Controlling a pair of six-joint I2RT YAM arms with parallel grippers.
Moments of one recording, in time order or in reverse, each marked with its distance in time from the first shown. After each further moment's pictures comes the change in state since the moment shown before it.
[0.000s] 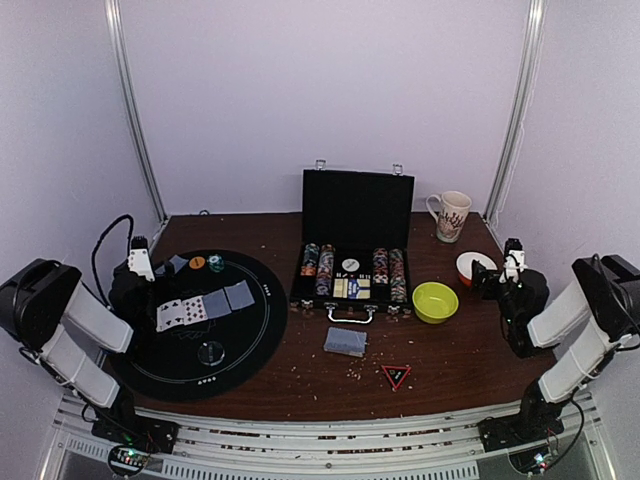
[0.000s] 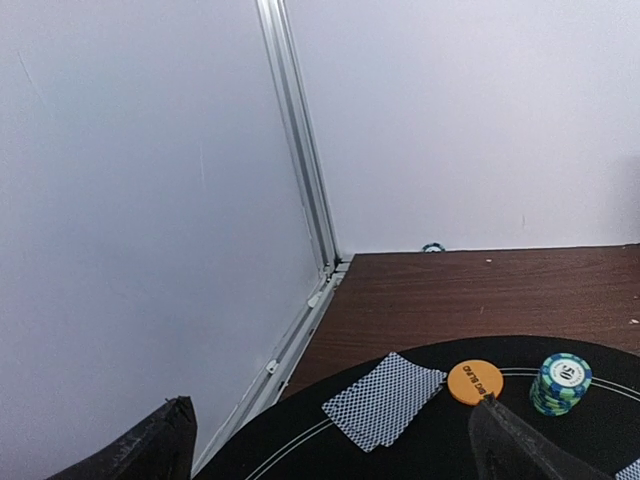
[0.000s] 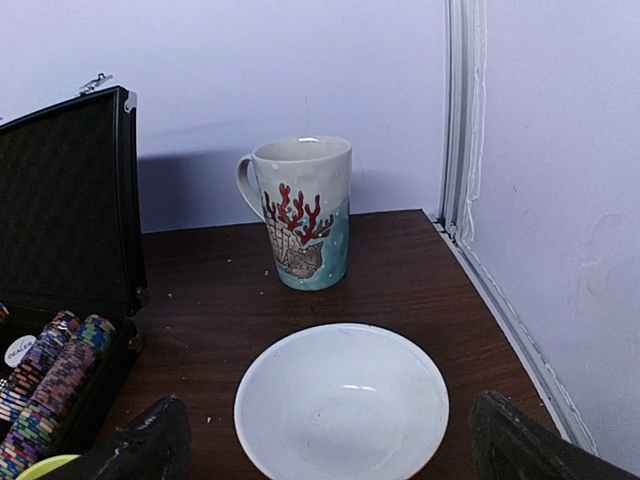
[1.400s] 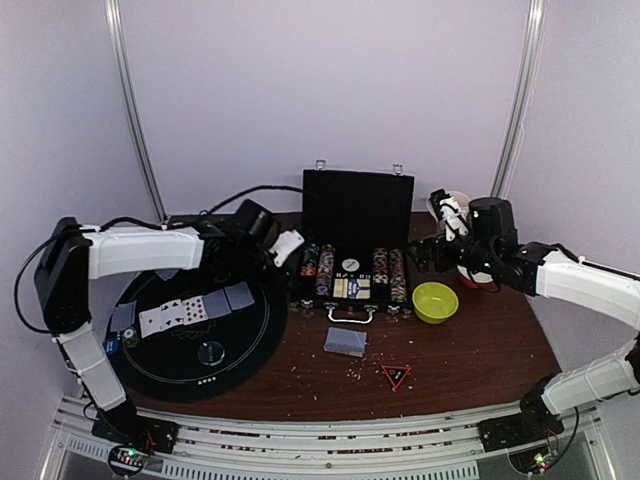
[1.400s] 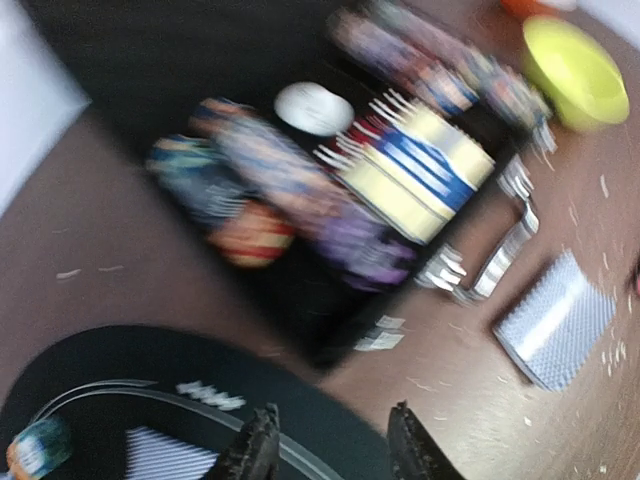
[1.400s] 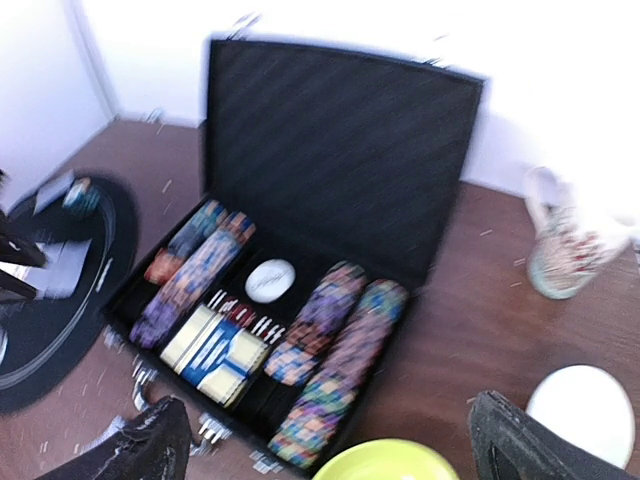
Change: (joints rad) left arm -0.565 0.232 1.066 -1.726 0.598 0.002; right arm 0.480 -0.327 0.648 -1.340 -0.051 -0.003
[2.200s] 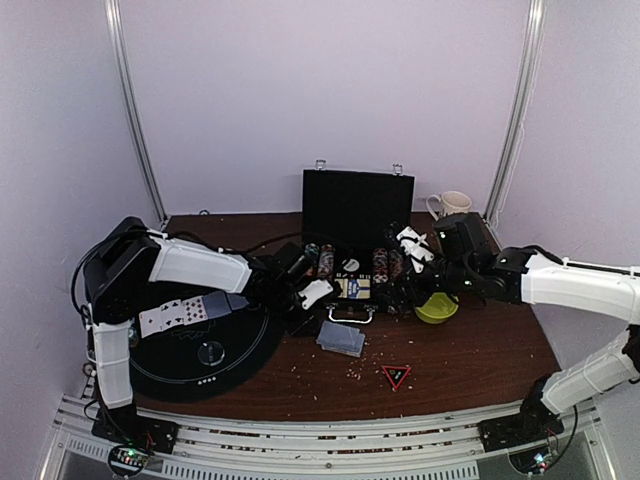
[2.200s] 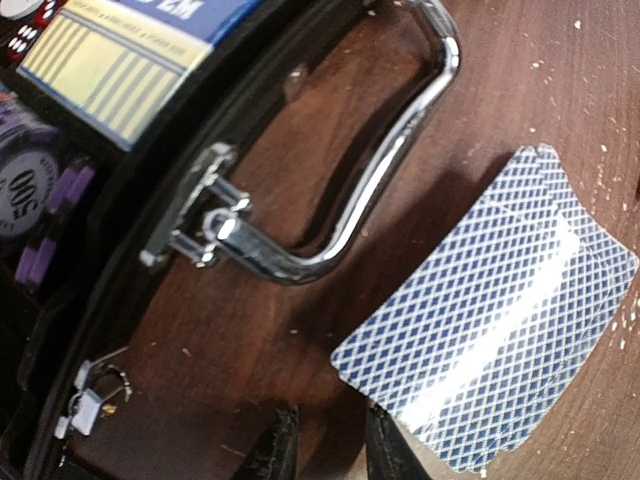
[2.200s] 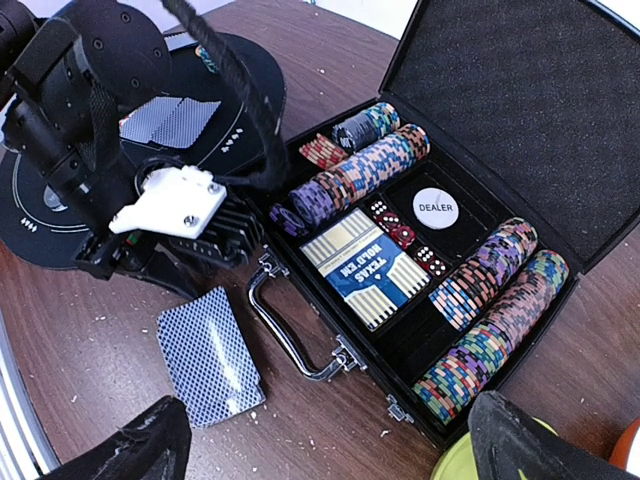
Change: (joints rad) left arm -0.101 0.265 0.039 0.012 0.140 -0.005; right arm 0.208 0.066 0.035 -0.139 -0.096 -0.133
